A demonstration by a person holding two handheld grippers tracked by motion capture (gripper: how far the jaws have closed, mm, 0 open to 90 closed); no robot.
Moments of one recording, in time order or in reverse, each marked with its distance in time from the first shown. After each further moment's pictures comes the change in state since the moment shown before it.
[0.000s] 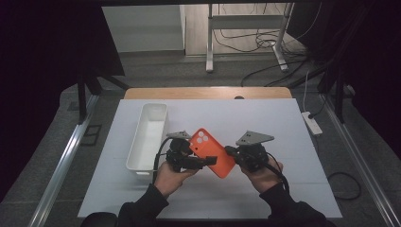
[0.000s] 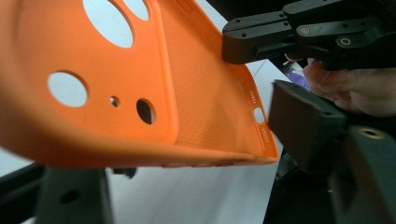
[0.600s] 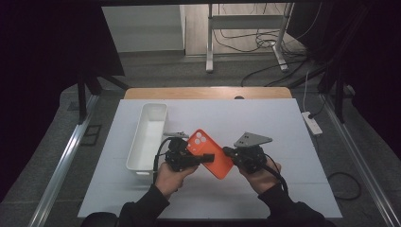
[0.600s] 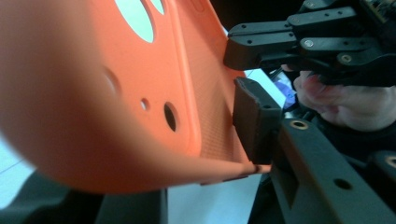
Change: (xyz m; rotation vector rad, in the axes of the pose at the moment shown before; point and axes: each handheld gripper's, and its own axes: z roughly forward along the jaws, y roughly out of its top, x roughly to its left) left arm 0.007 -0.004 -0.001 -0.019 -0.056 -0.097; right arm 0.005 0.000 0.002 -0.015 0.008 -0.014
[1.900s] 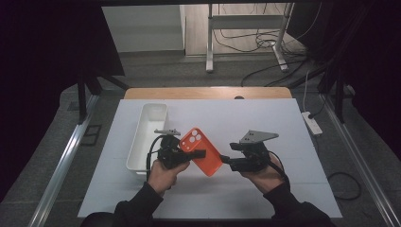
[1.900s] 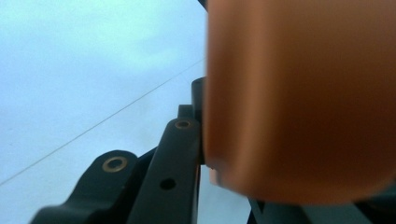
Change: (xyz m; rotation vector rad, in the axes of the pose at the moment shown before) left arm 0.007 0.003 -0.022 -0.006 0.015 0.021; right arm -0.012 -0.001 -0.006 0.001 0.116 0.077
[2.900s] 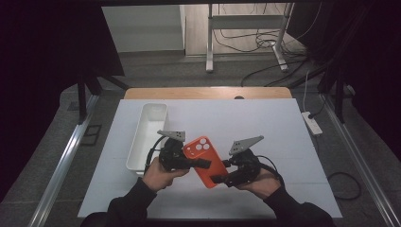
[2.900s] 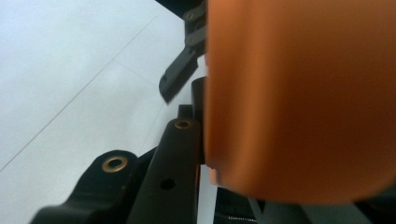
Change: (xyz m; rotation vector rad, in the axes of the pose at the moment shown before) left arm -0.013 0.007 0.001 0.138 -0.246 0.236; right arm 0.017 -0.009 0.017 0.153 0.334 -0.025
